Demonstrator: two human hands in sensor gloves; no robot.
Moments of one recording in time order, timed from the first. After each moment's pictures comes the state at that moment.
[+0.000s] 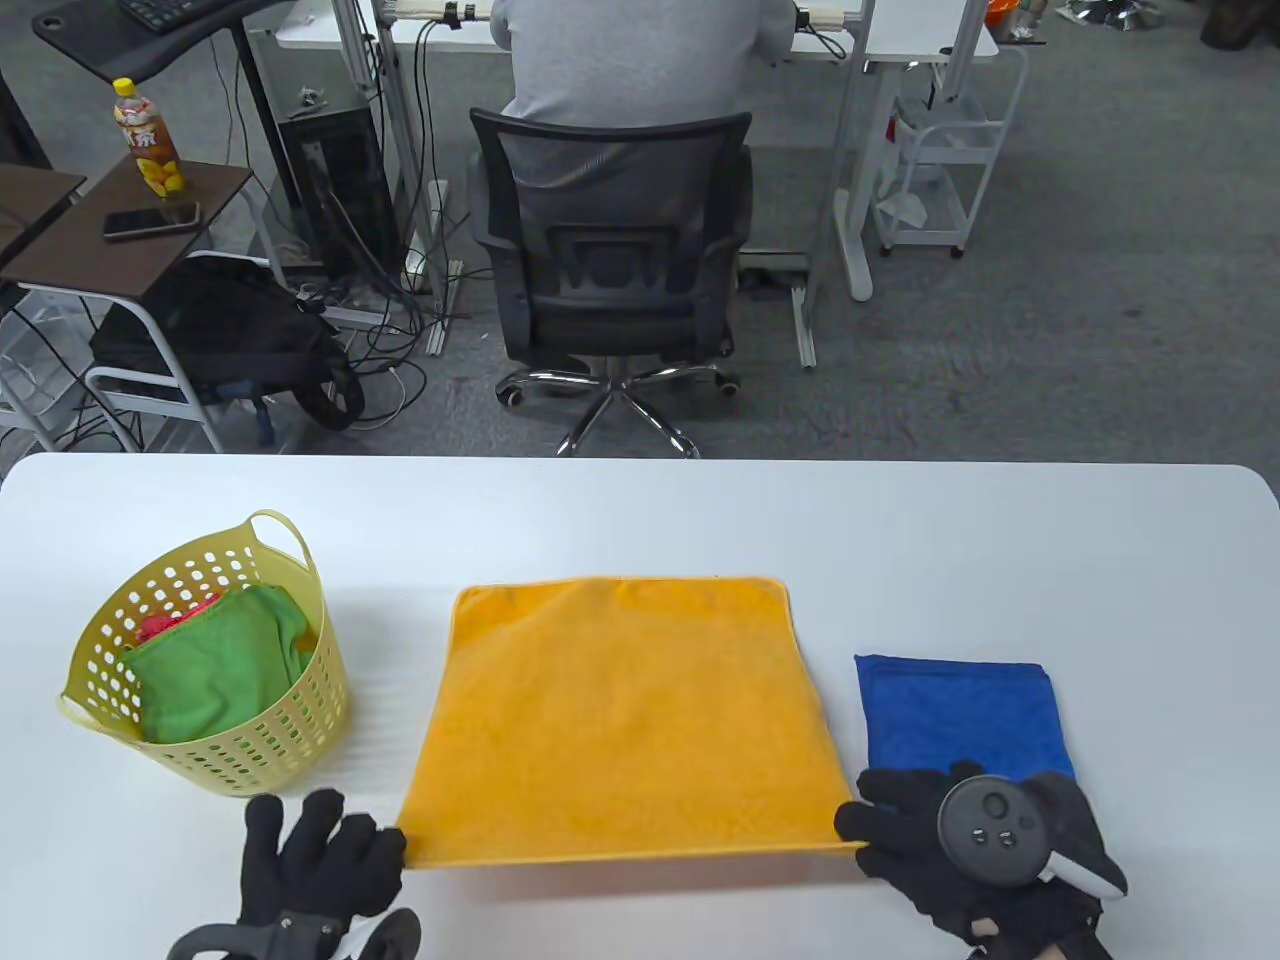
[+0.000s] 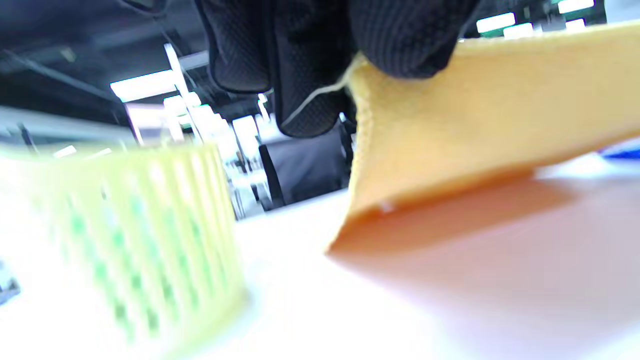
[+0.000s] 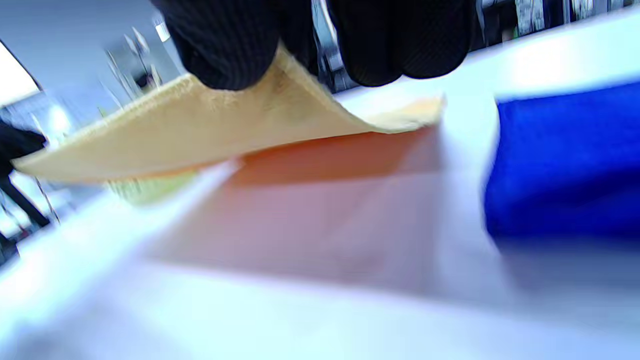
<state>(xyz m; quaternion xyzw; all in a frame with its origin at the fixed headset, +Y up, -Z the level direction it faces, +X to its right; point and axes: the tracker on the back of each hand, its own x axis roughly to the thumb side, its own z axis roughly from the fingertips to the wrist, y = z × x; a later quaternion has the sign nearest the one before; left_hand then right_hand) -0.229 -0.681 -0.149 0.04 -0.06 -0.13 0.99 0.228 -0.703 -0.230 0.24 0.15 0.94 0.17</state>
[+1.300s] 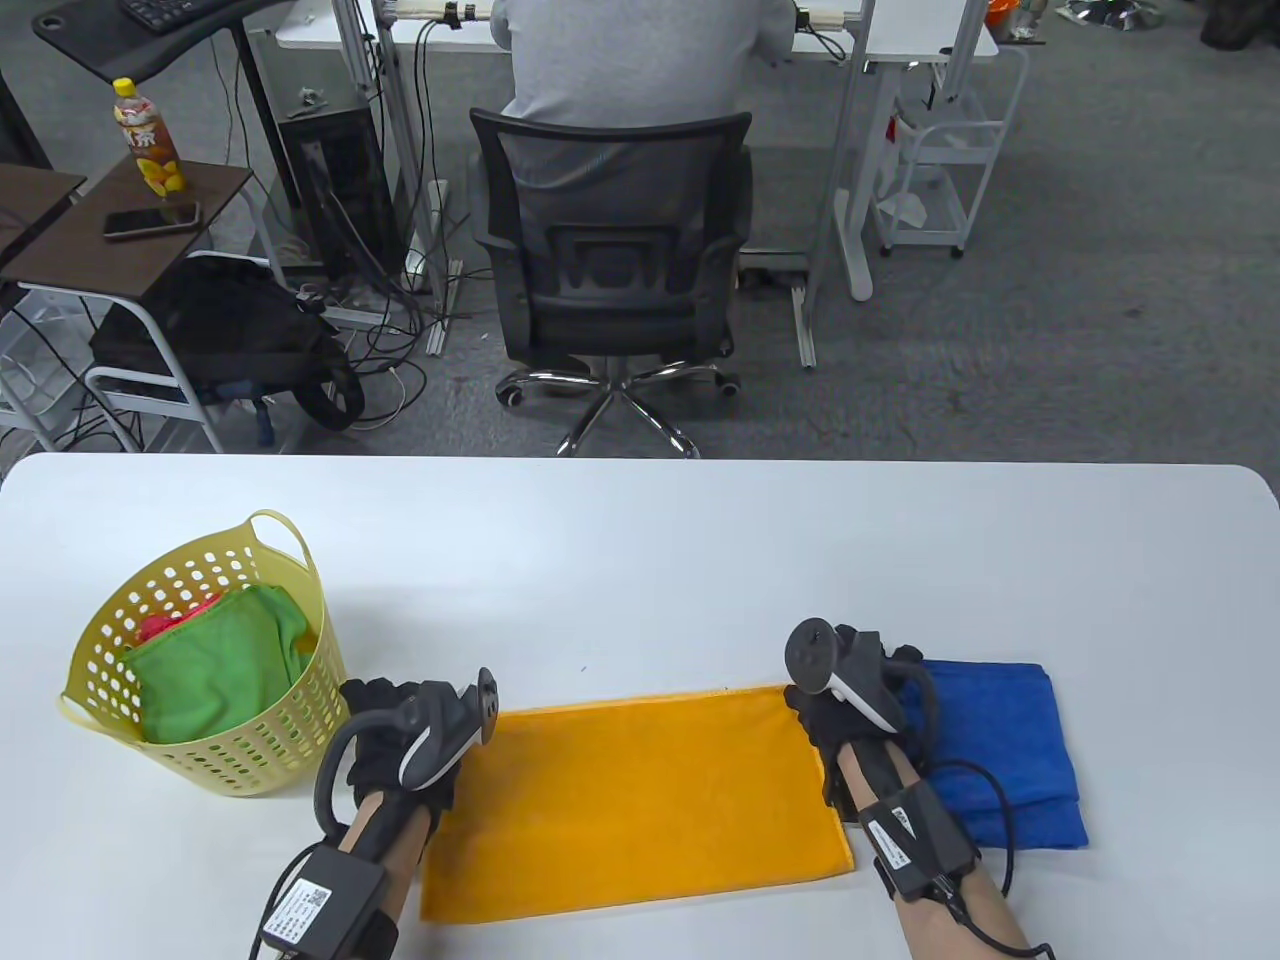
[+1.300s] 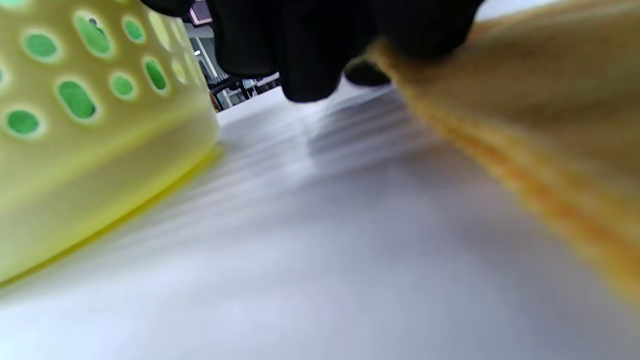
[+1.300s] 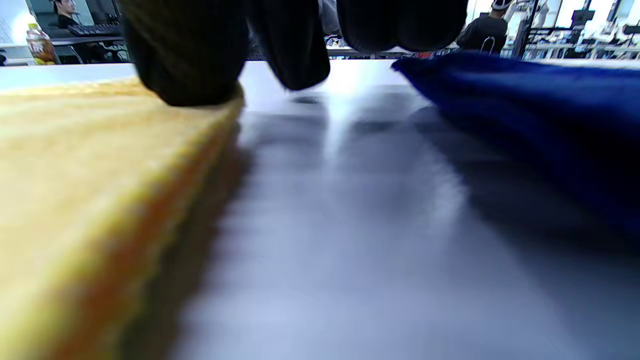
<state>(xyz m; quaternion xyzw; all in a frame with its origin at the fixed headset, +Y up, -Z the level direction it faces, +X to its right) -0.219 -0.783 -0.355 -0.08 0.12 -0.19 0.97 0.177 -0.787 -0.408 -0.02 0.06 1.00 0.02</state>
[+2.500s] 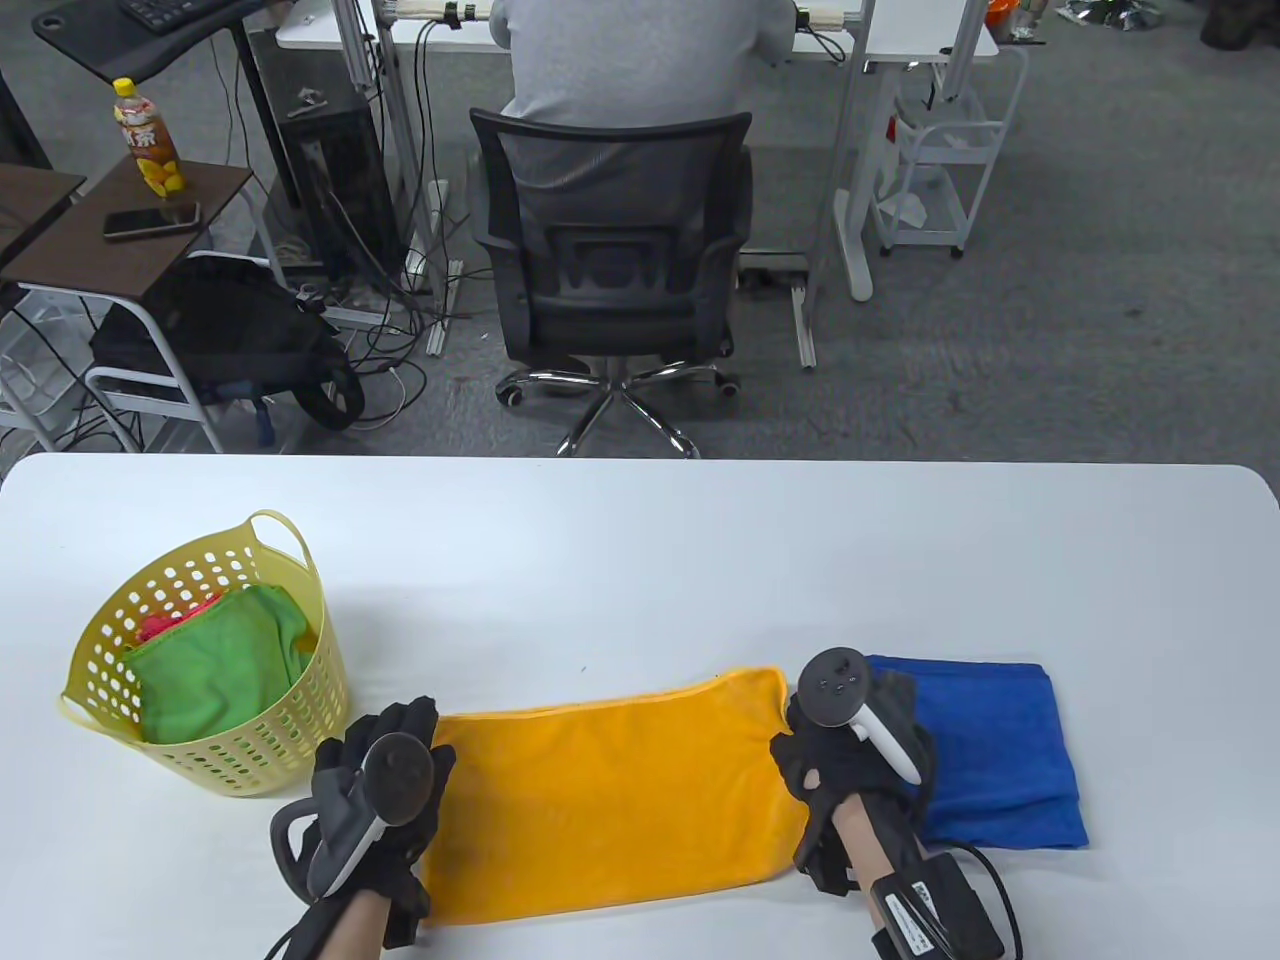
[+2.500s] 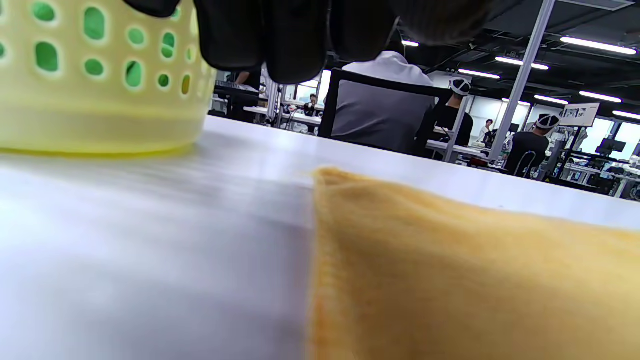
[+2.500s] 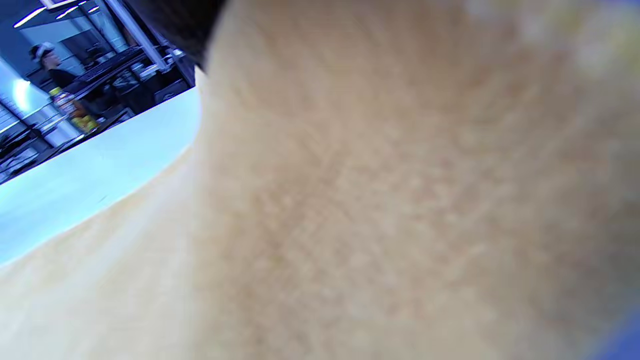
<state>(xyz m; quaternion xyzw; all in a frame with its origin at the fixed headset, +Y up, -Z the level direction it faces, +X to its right) -0.252 -0.753 -0.277 0.01 0.09 0.10 0.99 0.180 -0.754 -0.347 -0.06 0.17 0.96 0.22</state>
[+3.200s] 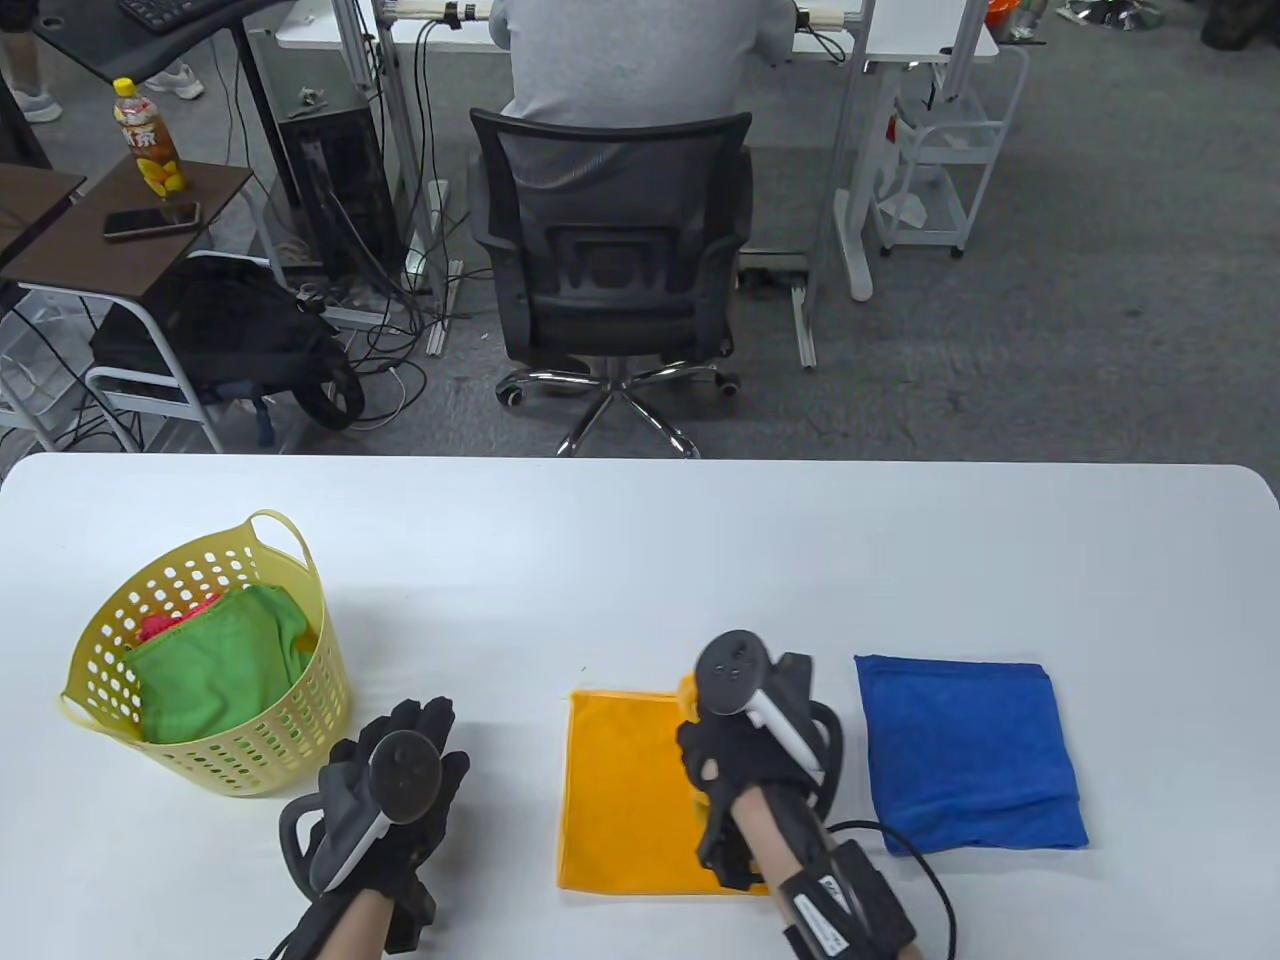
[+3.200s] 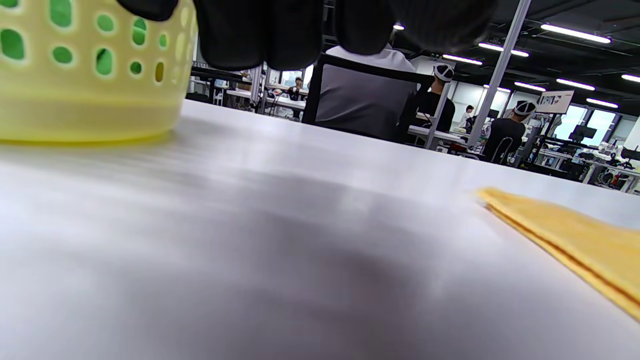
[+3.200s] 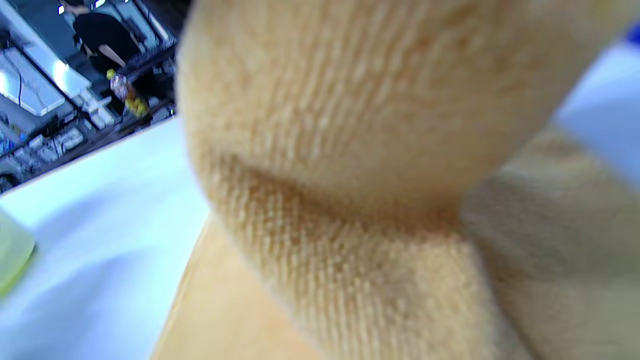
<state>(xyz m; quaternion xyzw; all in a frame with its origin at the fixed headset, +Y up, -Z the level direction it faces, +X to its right) -0.246 -0.753 -0.279 -0.01 0.07 0.10 0.99 0.037 -0.733 -0.344 -0.01 0.18 0.96 0.20</state>
